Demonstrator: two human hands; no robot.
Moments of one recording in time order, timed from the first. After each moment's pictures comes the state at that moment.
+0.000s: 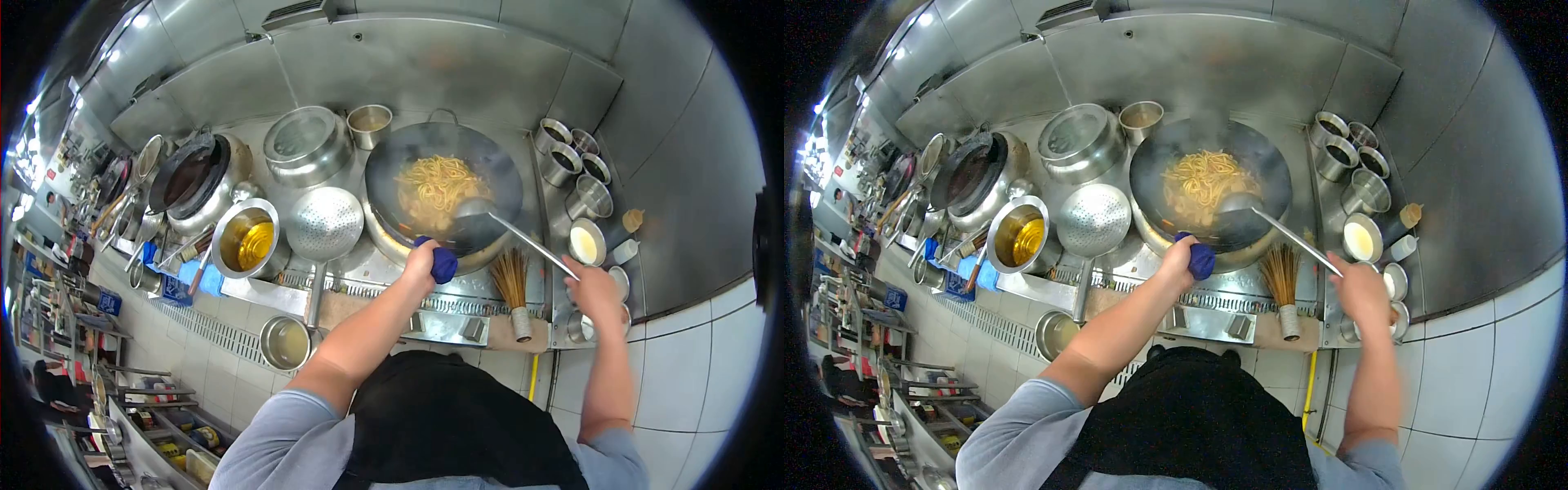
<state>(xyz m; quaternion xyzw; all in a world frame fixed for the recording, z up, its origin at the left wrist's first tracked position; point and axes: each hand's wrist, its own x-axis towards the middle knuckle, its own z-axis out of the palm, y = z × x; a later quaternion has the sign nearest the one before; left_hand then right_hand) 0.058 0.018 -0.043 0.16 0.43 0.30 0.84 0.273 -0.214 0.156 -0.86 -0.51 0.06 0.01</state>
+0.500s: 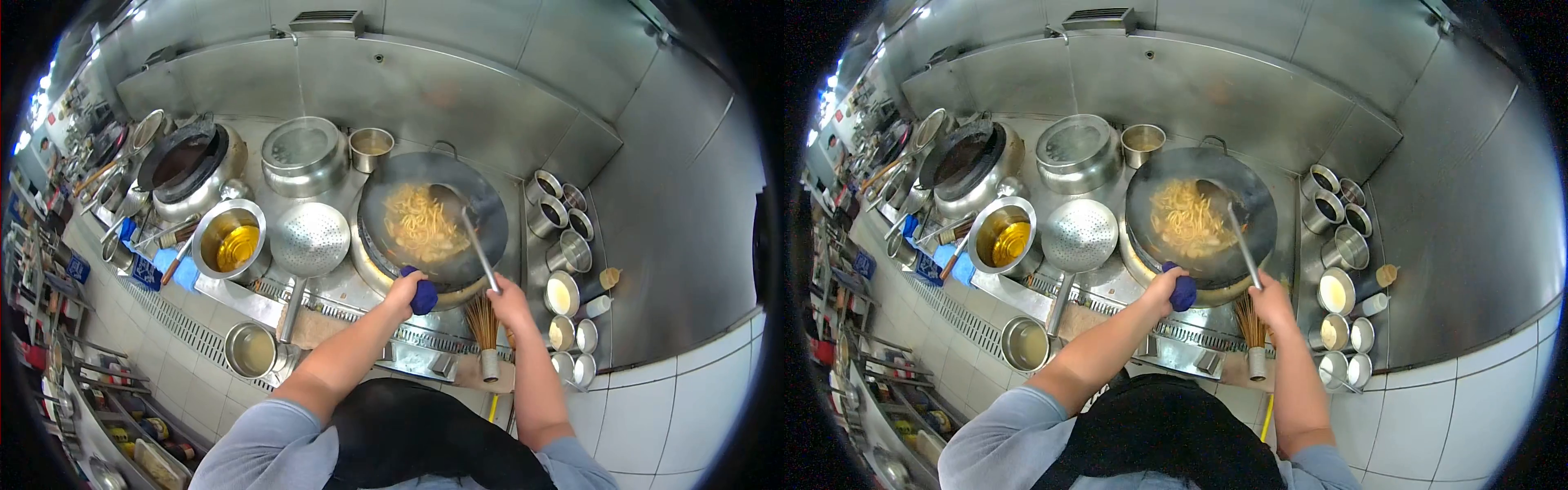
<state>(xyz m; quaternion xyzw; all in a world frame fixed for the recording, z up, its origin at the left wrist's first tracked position) 0.057 0.024 -0.046 0.18 0.42 0.32 0.83 0.251 -0.099 0.069 -0.81 -0.48 0.23 0.24</state>
